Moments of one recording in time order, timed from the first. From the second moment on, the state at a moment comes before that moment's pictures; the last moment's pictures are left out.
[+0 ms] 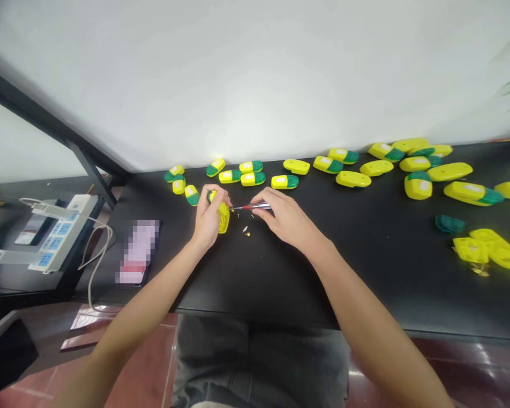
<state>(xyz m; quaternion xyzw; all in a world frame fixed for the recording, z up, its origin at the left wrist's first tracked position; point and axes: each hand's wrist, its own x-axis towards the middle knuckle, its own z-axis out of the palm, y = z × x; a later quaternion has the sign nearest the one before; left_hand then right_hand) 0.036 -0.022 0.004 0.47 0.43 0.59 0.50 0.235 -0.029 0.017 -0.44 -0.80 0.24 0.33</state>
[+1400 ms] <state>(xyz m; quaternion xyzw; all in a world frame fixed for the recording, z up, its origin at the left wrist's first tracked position) 0.034 -0.021 0.001 0.49 0.43 0.59 0.48 0.238 -0.026 0.015 -0.45 -0.81 0.27 0.28</state>
